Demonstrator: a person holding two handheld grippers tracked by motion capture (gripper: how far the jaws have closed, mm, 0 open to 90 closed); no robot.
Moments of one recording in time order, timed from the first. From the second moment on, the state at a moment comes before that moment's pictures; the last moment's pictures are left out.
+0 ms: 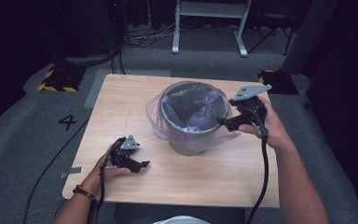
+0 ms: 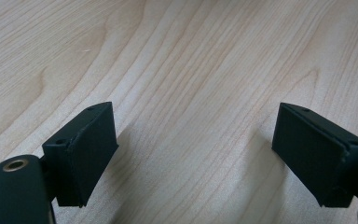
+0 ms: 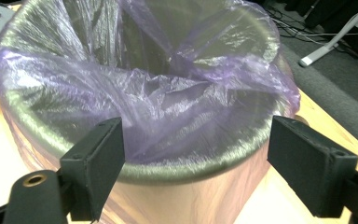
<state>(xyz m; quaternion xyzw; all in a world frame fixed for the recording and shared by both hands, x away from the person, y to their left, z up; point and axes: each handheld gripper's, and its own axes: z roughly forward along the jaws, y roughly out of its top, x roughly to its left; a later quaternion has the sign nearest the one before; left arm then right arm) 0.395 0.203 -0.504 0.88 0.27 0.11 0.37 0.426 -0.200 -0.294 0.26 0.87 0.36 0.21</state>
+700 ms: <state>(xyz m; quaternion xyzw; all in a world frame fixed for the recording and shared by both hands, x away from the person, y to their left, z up) 0.395 0.203 -0.504 0.88 0.27 0.11 0.37 0.406 -0.216 -0.309 0.25 0.88 0.35 0.22</state>
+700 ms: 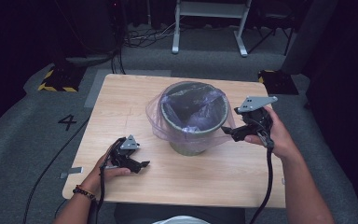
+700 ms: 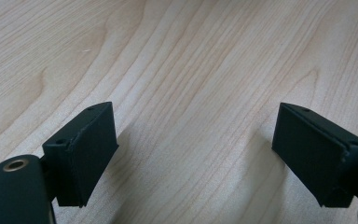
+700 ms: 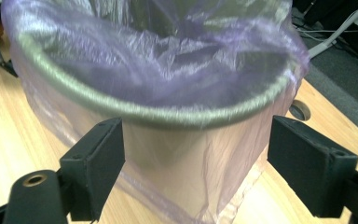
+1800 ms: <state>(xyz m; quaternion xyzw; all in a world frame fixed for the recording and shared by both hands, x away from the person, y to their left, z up) 0.395 0.203 -0.504 0.88 0.27 0.11 0.37 0.382 -0.228 -0.369 0.24 0.89 0.31 0.24</state>
